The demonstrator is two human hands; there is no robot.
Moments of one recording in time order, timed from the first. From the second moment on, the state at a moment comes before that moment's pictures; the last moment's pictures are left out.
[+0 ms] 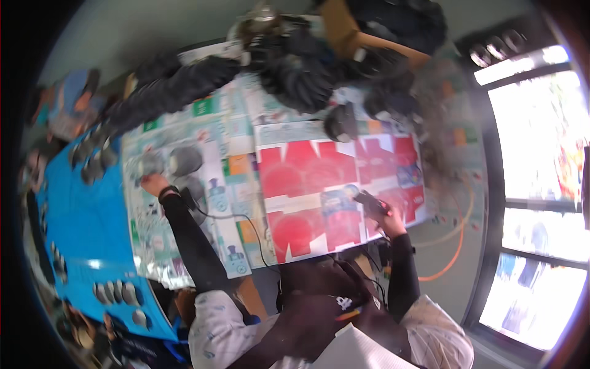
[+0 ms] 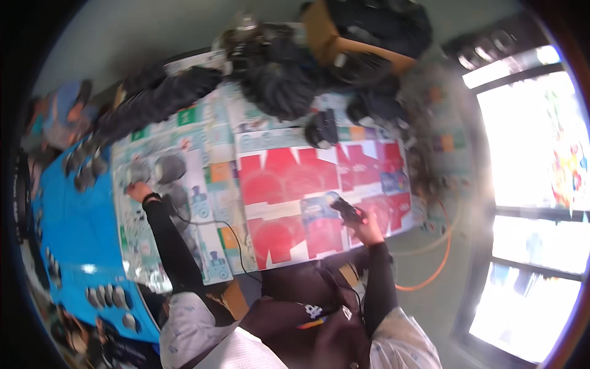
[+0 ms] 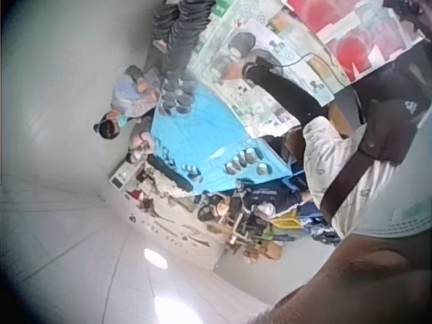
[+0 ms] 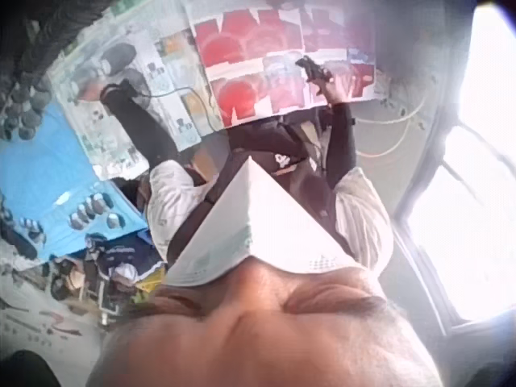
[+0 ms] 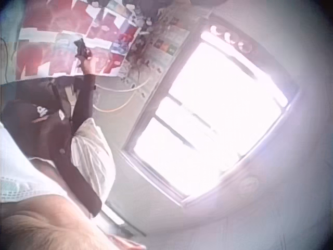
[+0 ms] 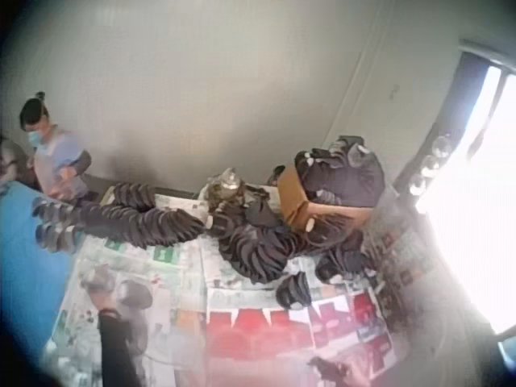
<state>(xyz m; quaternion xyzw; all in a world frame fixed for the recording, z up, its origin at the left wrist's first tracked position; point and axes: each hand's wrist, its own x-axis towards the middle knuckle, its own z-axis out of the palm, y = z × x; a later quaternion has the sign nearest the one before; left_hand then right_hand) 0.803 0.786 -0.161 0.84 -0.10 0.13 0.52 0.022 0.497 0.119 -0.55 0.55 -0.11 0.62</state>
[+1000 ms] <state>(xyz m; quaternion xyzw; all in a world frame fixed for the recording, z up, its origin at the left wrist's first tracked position) 0.288 0.375 -0.029 0.77 -0.58 -0.23 0.11 -0.164 0.469 0.113 -0.51 0.59 -0.10 0.62</state>
